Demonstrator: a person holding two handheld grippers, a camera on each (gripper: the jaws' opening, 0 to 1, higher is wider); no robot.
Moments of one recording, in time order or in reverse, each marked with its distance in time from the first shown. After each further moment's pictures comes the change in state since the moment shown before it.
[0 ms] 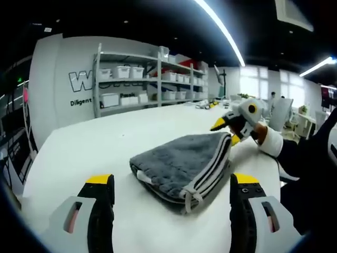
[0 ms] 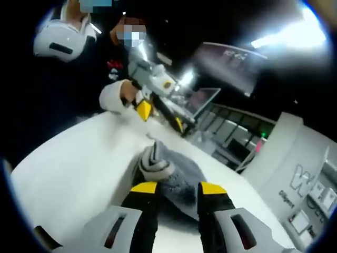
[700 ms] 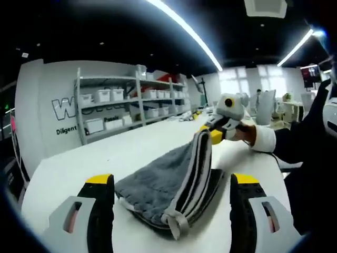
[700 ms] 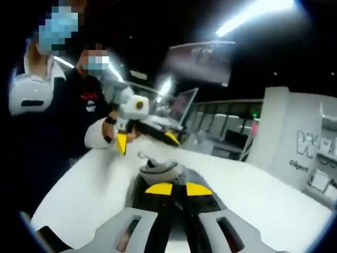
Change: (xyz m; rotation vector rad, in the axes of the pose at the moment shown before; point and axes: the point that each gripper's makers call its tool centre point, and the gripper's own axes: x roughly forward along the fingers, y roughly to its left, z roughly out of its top) left arm 0.030 -0.032 0.017 0.168 -0.152 -0.118; right arm 0.003 -0.027 0.016 0.384 -0.103 -0.085
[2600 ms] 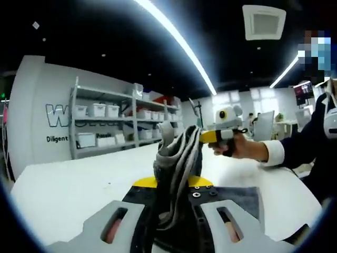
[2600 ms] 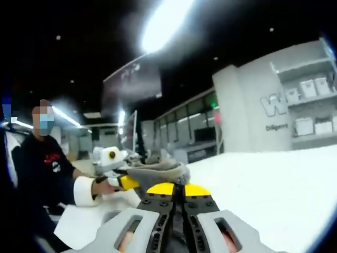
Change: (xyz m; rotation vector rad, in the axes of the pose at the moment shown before) left arm 0.059 0.078 0.022 -0.054 -0.194 -0.080; right arm 0.016 -0.102 0.019 0.341 -0.101 -0.265
